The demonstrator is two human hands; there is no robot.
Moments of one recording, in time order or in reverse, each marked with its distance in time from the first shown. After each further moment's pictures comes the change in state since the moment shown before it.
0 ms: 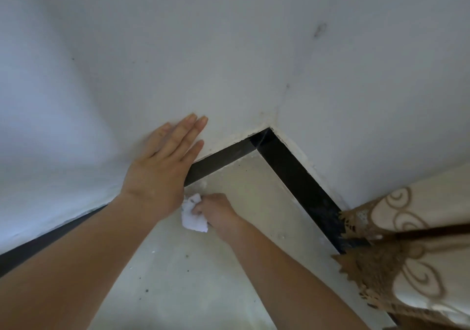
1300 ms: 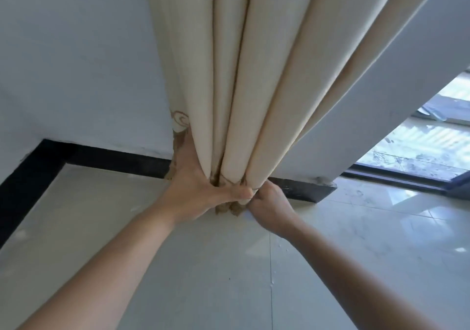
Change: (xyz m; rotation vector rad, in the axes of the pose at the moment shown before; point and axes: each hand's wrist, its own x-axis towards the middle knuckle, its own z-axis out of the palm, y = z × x) left_hand -0.055 0.261 -0.193 -1.716 -0.161 0.813; right_hand -0.261 0.232 -0.228 -0.058 0.821 -0.372
